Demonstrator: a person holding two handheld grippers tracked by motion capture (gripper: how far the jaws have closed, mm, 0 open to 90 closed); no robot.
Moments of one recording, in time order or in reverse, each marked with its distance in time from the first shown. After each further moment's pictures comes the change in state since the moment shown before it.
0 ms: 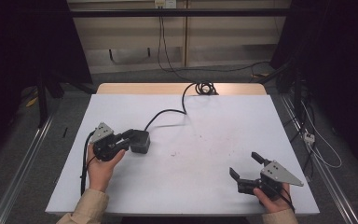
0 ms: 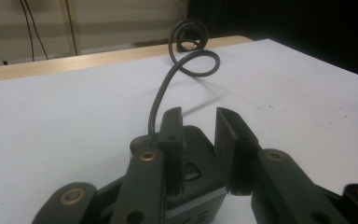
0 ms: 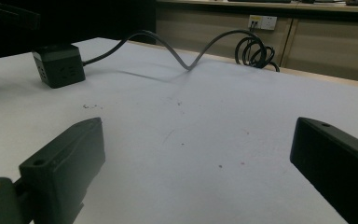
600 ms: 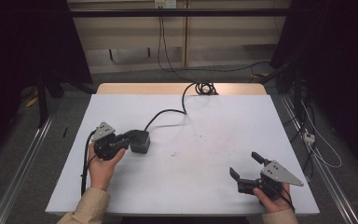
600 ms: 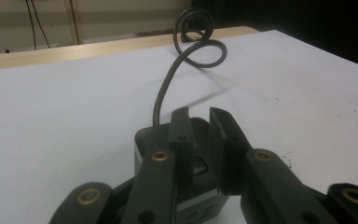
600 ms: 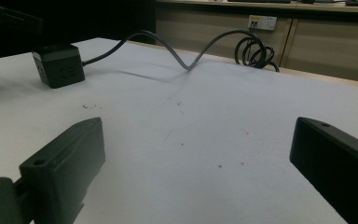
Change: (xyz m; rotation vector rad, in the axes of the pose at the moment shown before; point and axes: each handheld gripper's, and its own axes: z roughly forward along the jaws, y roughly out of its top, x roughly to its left) left arm 0.002 -0.001 0.004 0.039 0.015 -0.013; right arm 0.000 0.000 0.000 -0.001 0.001 0.000
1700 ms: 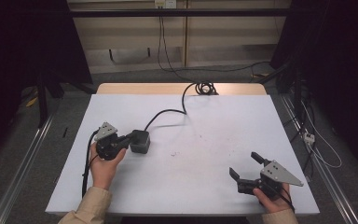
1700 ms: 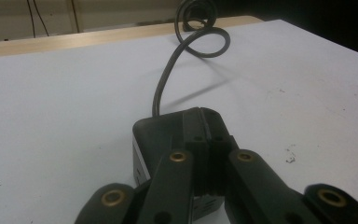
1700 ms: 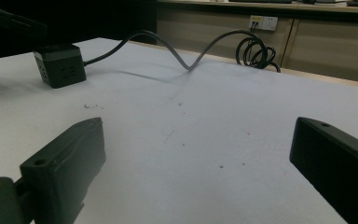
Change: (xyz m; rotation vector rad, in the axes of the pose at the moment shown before) left arm -0.001 -0.002 0.005 0.041 0.005 -0.004; right arm 0.000 0.000 0.000 0.000 0.003 -0.002
